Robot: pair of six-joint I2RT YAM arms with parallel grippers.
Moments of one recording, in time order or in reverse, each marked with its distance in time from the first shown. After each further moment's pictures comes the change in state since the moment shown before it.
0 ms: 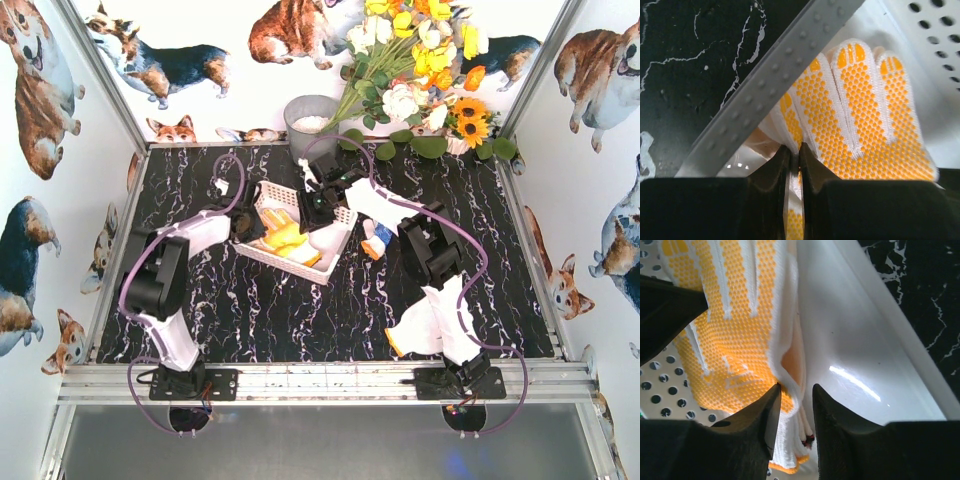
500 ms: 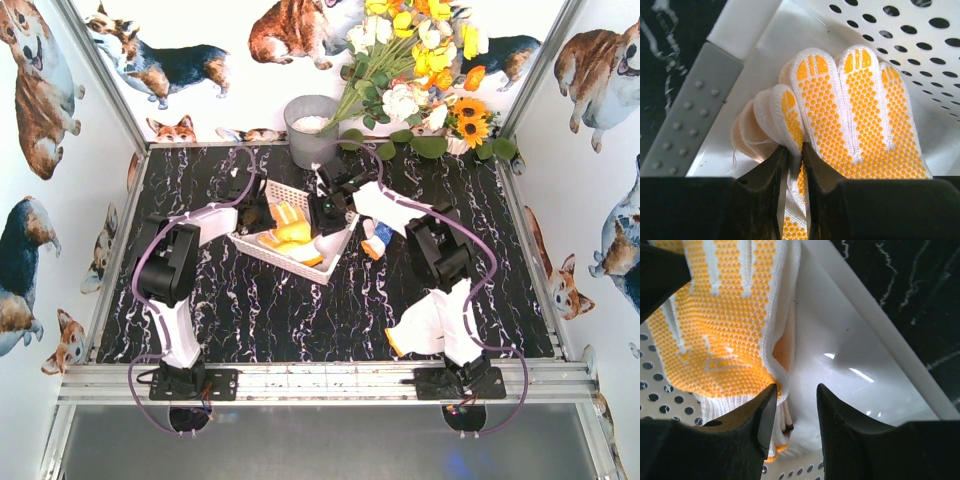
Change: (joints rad) left arm -0.004 0.143 0.107 0.071 0.117 0.133; right arm -0.017 -0.060 -0.118 0.002 0.093 0.044
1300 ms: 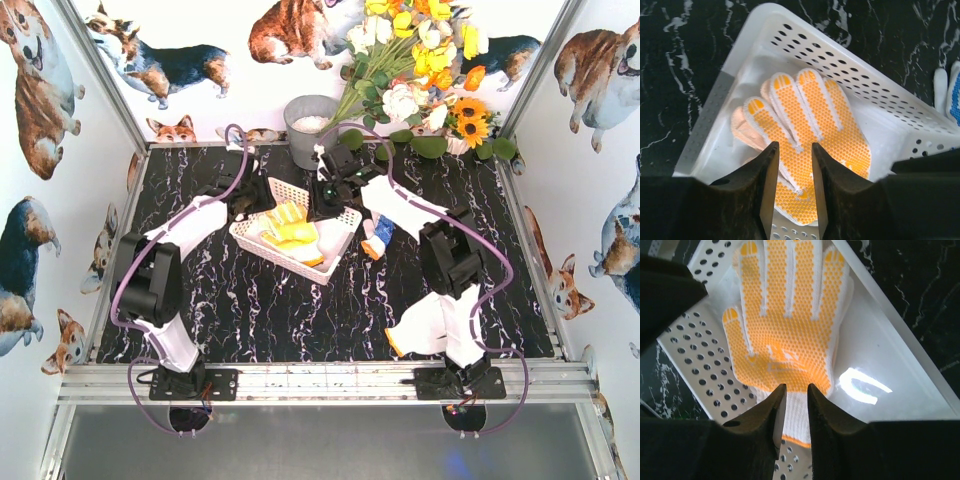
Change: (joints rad) left arm -0.010 -0.163 0.085 -0.080 -0.006 0.119; right arm -0.007 -0.124 -0.006 0.038 -0.039 0.058
